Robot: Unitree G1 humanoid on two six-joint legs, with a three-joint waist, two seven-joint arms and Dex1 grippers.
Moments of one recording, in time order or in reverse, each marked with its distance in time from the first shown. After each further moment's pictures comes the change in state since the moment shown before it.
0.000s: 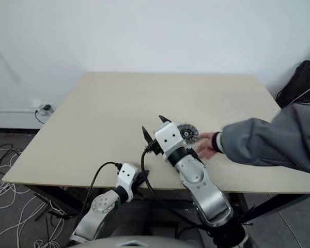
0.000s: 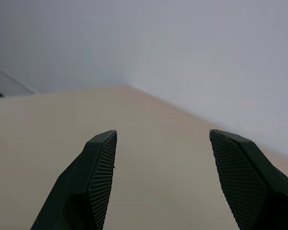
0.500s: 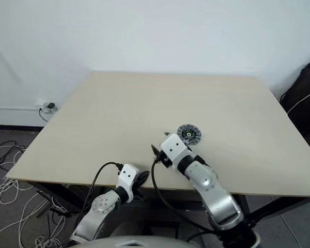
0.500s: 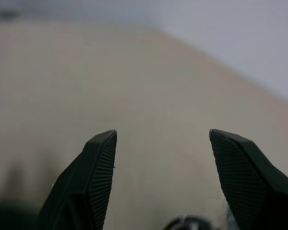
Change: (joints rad) left arm -0.006 0.008 -0.013 0.000 0.009 -0.001 0.000; right arm -0.003 -0.230 -0.021 0.028 -0.016 0.138 0.301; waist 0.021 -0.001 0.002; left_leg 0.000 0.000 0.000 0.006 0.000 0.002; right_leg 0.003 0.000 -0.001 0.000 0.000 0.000
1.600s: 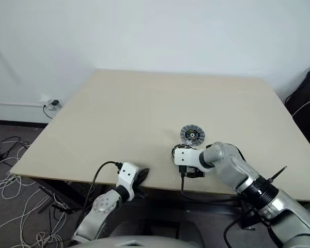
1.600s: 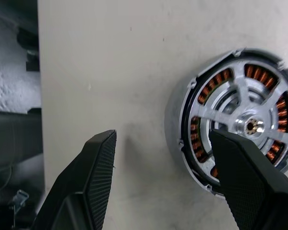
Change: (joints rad) left arm 0.007 -0.023 0.007 0.001 0.000 -0.027 0.042; right arm -0.350 -0.278 0.232 0.368 -0.225 0.031 0.645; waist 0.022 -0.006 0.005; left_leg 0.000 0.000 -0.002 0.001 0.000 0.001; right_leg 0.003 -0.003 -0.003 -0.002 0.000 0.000
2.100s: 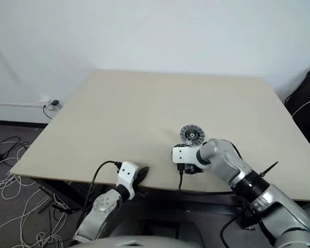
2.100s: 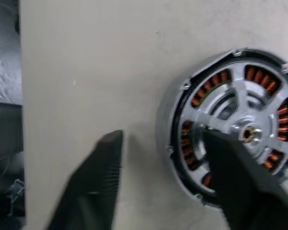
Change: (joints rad) left arm 0.000 -0.017 0.010 0.000 -0.002 -0.013 0.009; right arm -0.060 0.069 0.011 0.113 -0.071 -0.054 0.062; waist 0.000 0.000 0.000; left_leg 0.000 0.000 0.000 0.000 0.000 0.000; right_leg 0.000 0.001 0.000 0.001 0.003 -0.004
